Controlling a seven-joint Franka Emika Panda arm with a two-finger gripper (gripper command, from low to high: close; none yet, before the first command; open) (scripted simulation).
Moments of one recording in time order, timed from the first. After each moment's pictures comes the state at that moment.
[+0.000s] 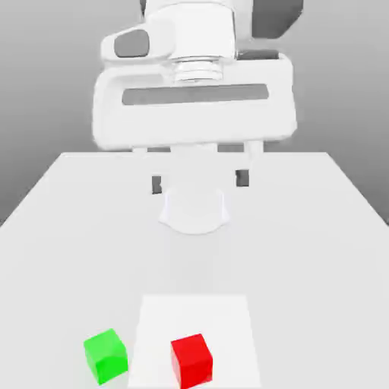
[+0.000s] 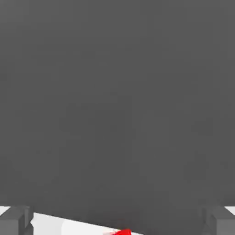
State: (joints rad) arm 0.10 -0.16 -0.10 -2.42 0.08 2.55 0.51
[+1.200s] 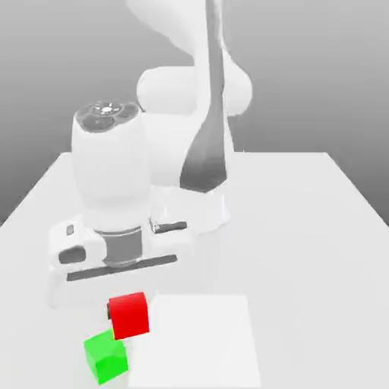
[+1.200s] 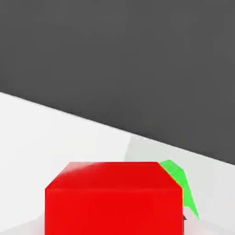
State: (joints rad) arm -0.08 0.13 -0.20 -2.49 0.05 2.62 0.17
